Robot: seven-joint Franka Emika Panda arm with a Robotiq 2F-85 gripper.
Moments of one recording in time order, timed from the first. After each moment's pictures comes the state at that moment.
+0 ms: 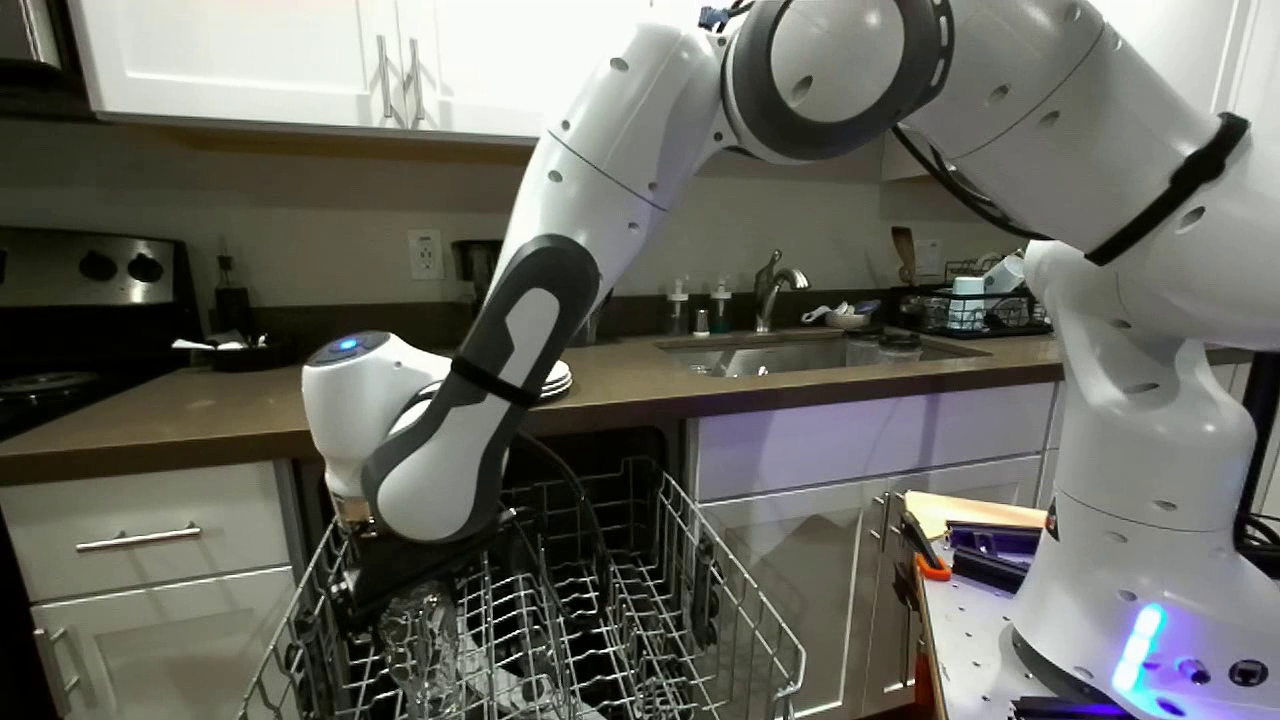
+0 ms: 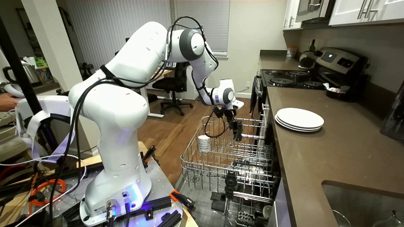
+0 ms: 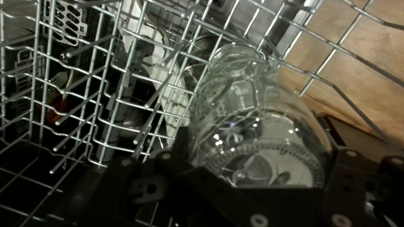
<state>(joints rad) 0.41 0.91 -0.17 -1.64 -0.17 2.58 0.93</state>
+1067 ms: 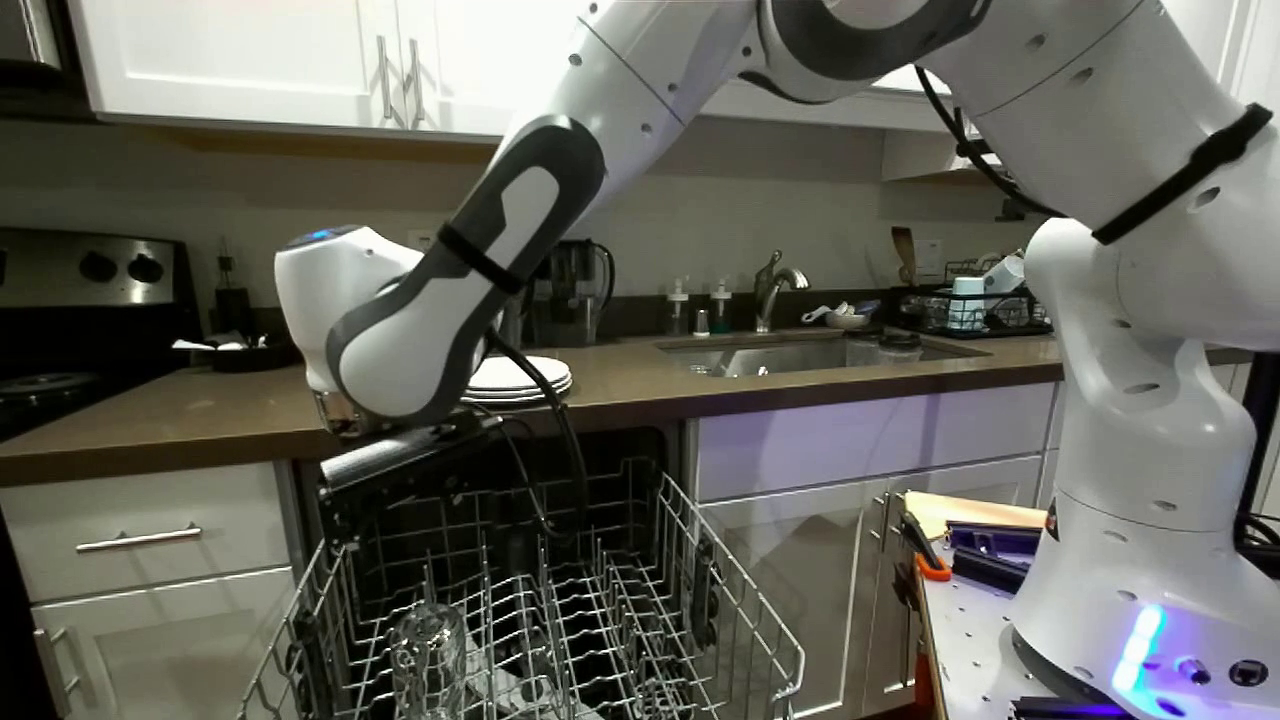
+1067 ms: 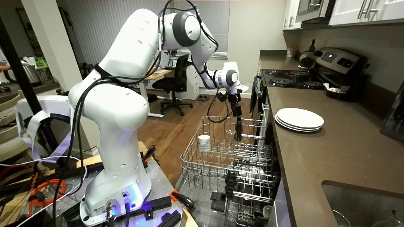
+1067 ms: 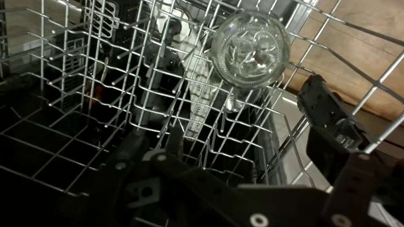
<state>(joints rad) 0.41 0.74 -0.19 -1.65 -0.17 2.38 0.93</state>
